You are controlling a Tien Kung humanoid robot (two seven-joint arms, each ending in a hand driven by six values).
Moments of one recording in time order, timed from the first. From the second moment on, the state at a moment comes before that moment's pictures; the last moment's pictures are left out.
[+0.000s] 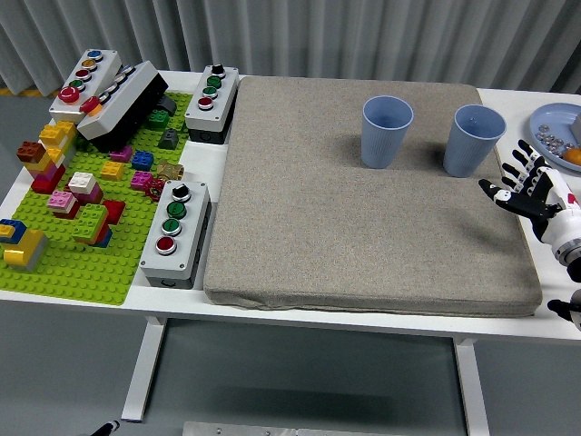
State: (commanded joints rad) left arm -0.13 0.07 -1.24 -0.18 1.35 -0.20 0.10; right arm 0.34 -0.20 1.34 1.07 -1.05 -0.03 0.04
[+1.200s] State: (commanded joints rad) left arm -0.14 0.08 -1.22 -0.18 1.34 -0.20 0.10; right arm 0.45 -0.20 1.29 0.95 -0.99 -0.02 0.06
